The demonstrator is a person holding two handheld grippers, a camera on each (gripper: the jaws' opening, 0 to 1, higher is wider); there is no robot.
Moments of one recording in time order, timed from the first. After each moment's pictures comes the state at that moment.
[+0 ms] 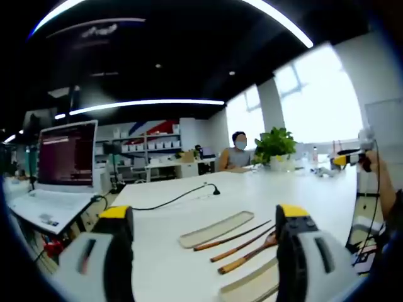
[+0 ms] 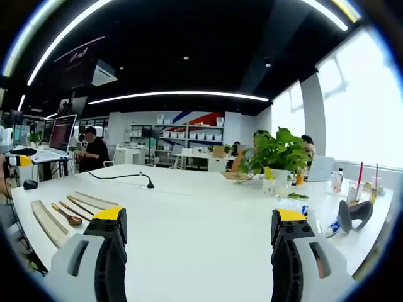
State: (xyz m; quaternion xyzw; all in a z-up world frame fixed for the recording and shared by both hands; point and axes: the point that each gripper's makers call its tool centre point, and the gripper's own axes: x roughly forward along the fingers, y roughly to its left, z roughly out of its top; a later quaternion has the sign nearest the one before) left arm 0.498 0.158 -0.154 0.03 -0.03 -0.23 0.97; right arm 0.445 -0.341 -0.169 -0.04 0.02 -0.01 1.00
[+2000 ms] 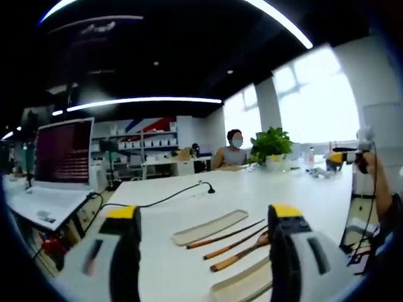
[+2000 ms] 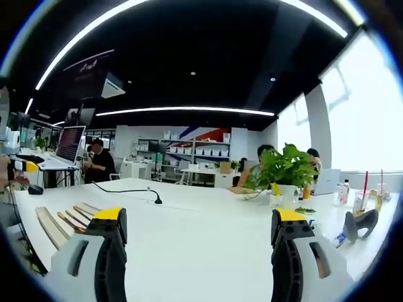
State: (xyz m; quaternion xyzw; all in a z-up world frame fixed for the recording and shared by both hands) left arm 0.488 0.151 -0.154 0.03 -0.02 -0.25 0.97; right arm 0.442 -0.323 -0.145 -0.04 -0.04 0.02 1.00
